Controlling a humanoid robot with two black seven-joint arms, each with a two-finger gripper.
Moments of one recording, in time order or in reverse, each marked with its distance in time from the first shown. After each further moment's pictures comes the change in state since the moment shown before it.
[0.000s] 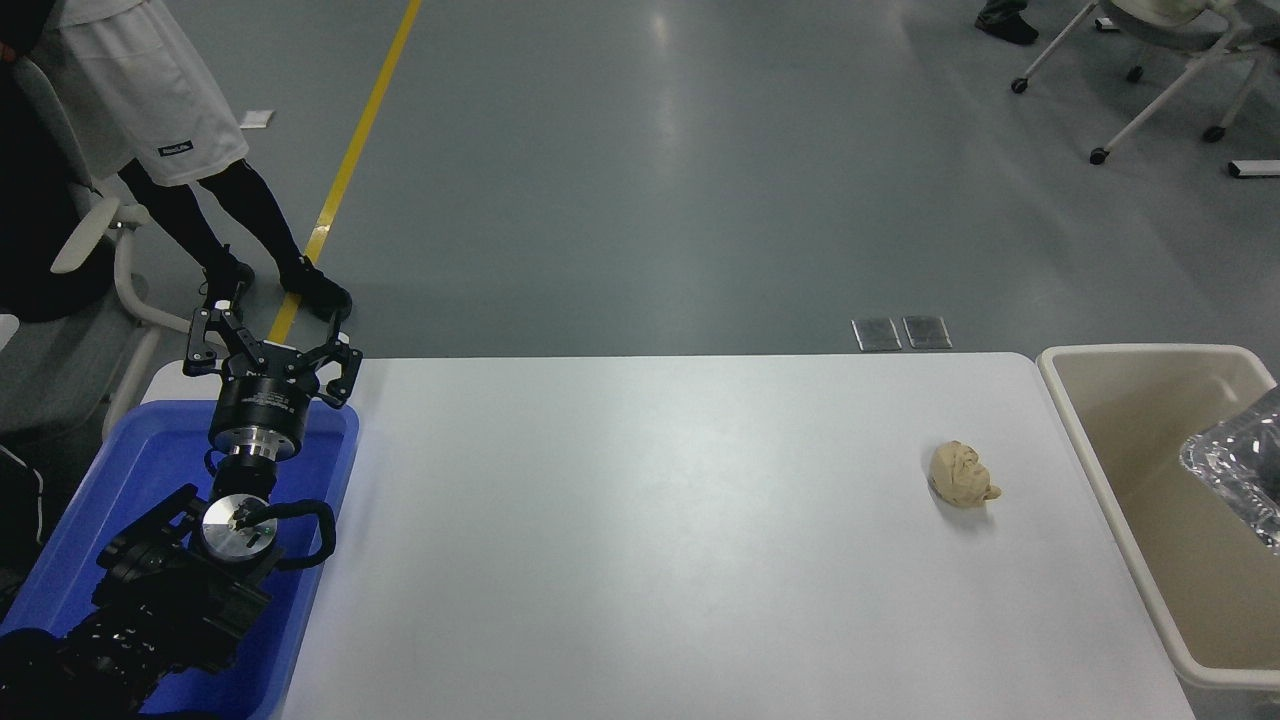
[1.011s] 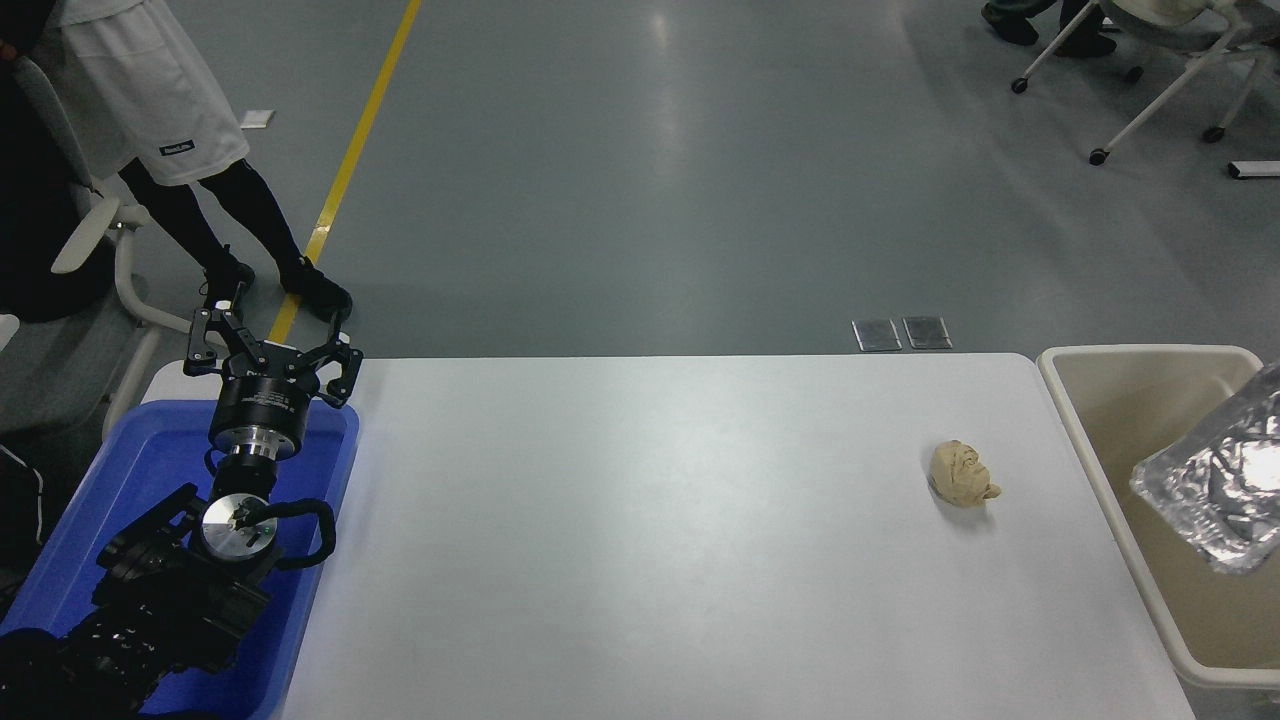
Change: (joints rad) left arm 0.000 0.000 -0.001 0.000 0.000 0.000 0.000; right arm -0.026 0.083 0.025 -0.032 0.004 -0.207 -0.018
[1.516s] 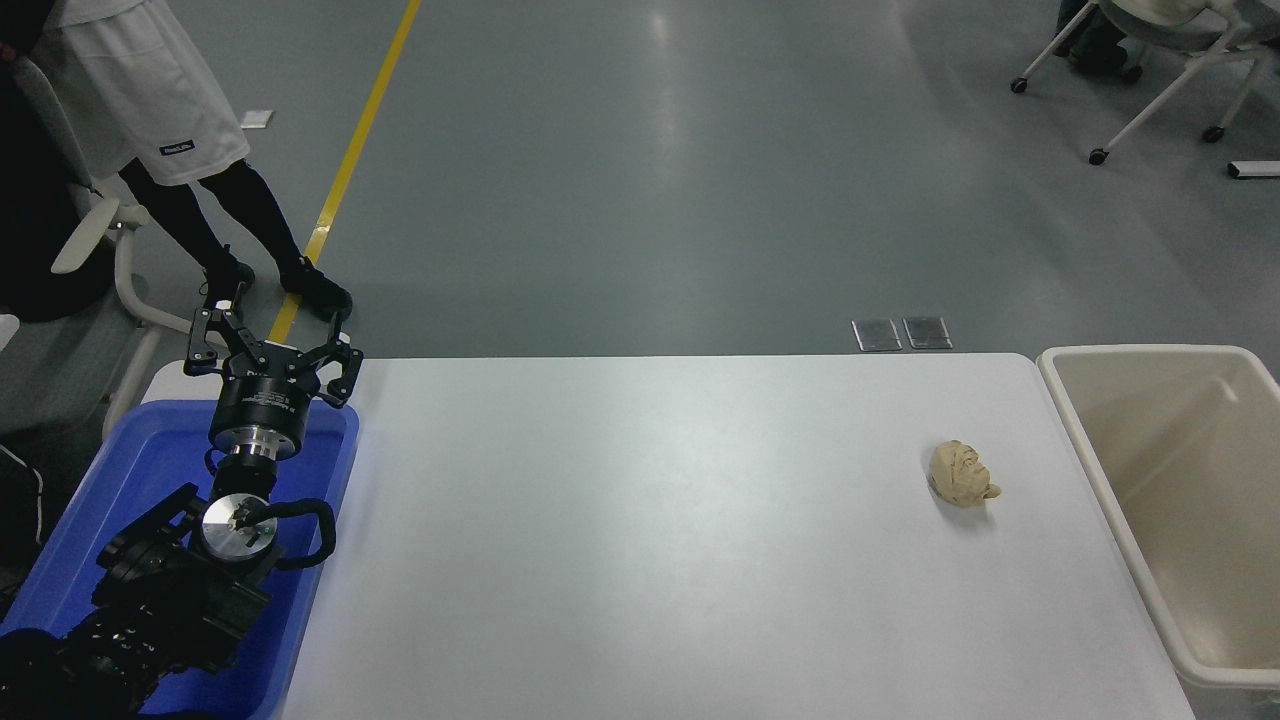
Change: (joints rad) left arm 0.000 0.000 0.001 0.000 0.000 0.000 0.000; right arm 0.001 -0.001 0.000 0.000 -0.001 -0.025 0.000
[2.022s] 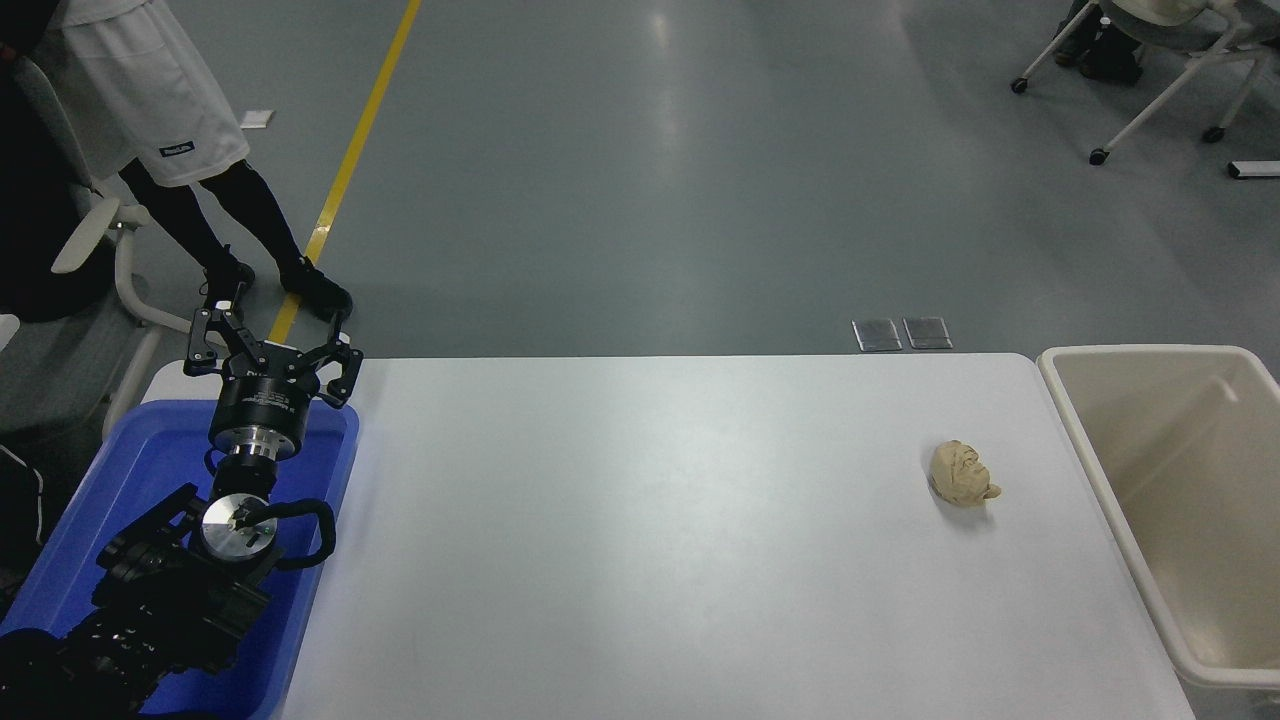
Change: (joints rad) left arm 0.000 0.000 0.000 0.001 0.000 0.000 0.000; right arm 0.004 -0.004 0.000 0.010 -0.002 0.001 0.000
